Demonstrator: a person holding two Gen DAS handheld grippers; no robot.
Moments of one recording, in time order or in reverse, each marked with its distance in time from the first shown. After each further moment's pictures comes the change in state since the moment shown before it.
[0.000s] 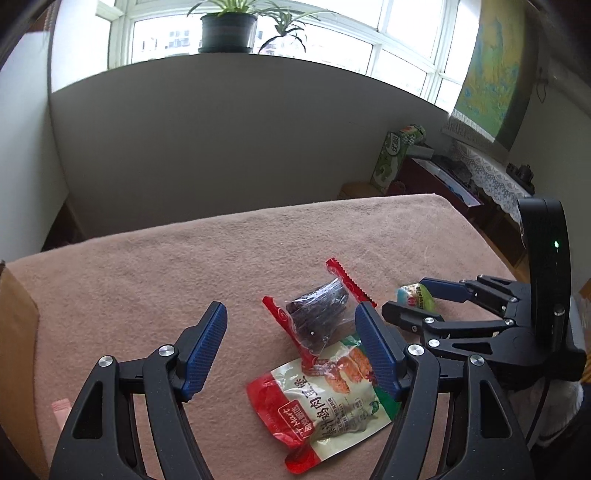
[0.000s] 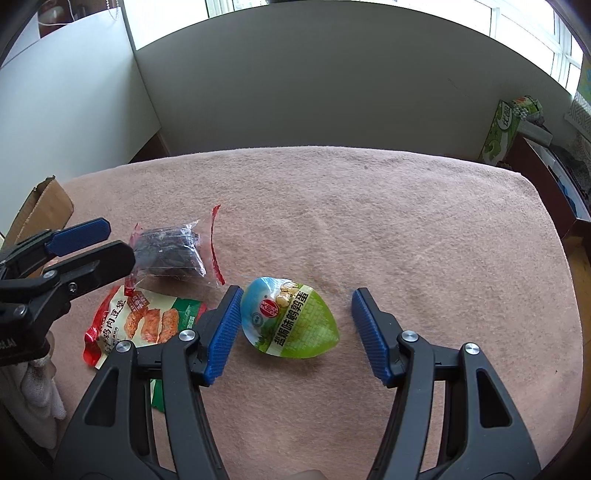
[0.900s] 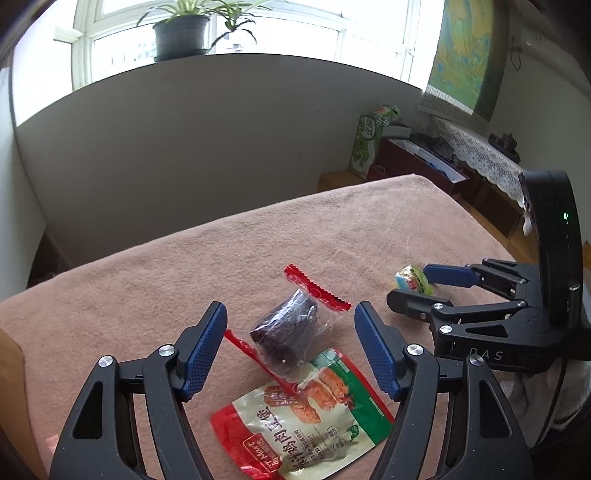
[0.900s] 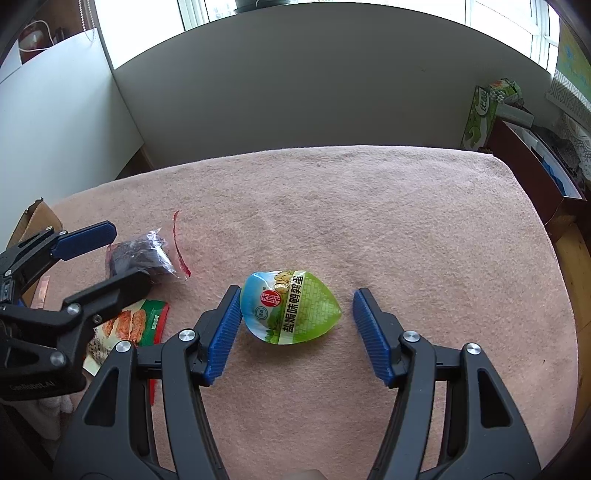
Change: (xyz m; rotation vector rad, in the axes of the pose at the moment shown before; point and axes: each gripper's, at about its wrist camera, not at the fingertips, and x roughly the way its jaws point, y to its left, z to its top) left arm 0.021 -0.038 0.008 0.188 0.021 -0.008; right arm -0.007 -0.027 -0.010 0.078 -0.020 -0.034
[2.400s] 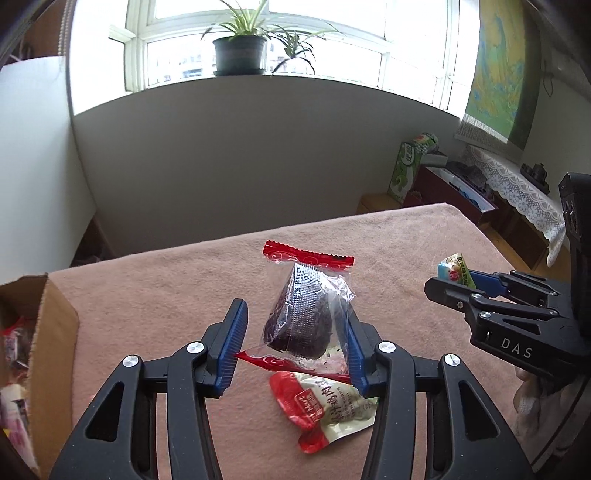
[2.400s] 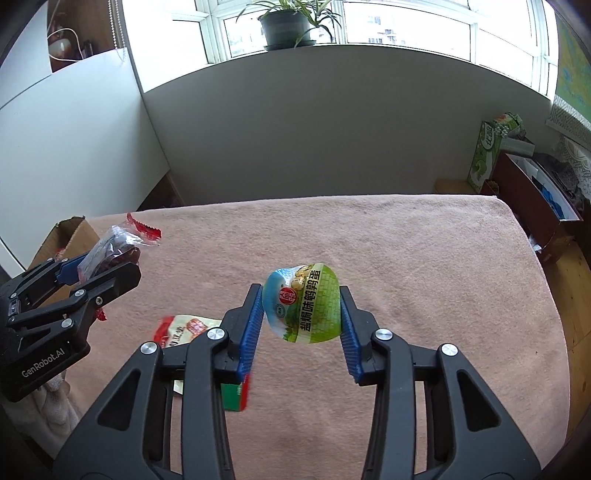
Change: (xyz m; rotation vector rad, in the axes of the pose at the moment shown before) left arm -0.066 0.031 -0.017 -0.130 -0.086 0.144; right arm -0.052 0.066 0.009 -0.035 -0.123 0.044
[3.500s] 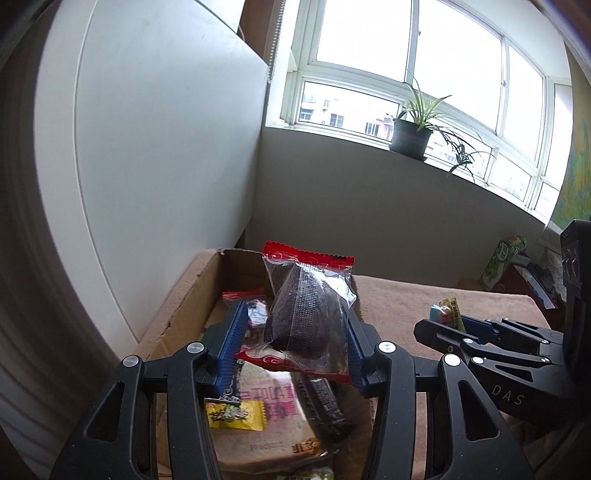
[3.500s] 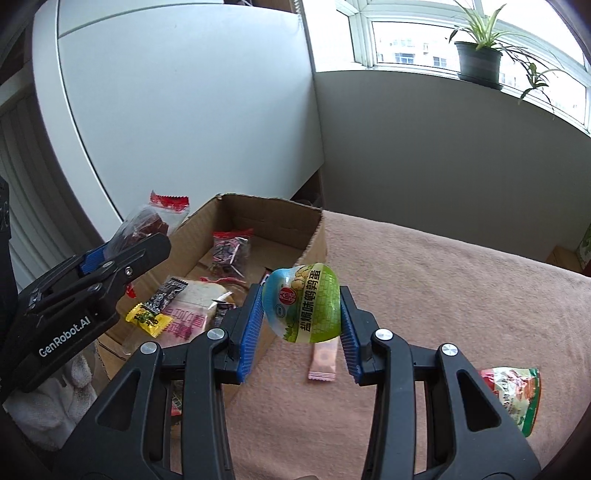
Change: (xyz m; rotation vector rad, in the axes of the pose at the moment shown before) left arm -0.134 0.196 -0.065 -0.318 -0.216 0.298; right arm 0.022 0.278 -0.002 -0.264 -0.013 0.314
